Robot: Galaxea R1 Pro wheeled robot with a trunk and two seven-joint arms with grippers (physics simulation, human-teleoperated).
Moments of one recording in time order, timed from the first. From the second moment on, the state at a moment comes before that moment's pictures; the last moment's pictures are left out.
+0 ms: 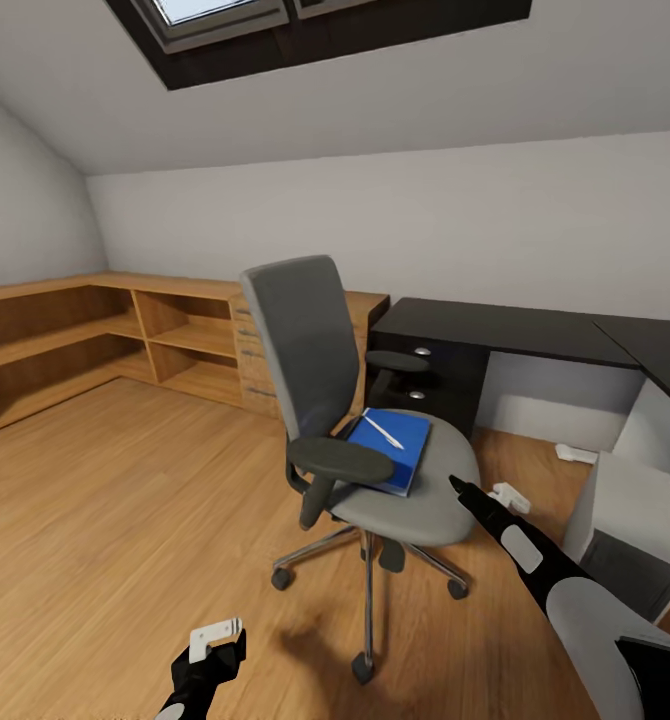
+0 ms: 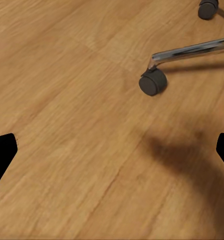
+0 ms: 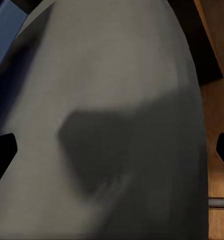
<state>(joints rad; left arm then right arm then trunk) -0.30 -0.06 -0.01 -0.54 0.17 -0.17 0.12 -0.83 -0.12 -0.18 -0.29 -0.57 0.03 0.24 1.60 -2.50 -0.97</state>
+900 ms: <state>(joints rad) -0.30 -0.06 -0.01 -0.54 0.17 -0.17 0.12 -0.83 -0.16 -0.18 -0.29 -0.57 0.03 0.30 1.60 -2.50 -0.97</state>
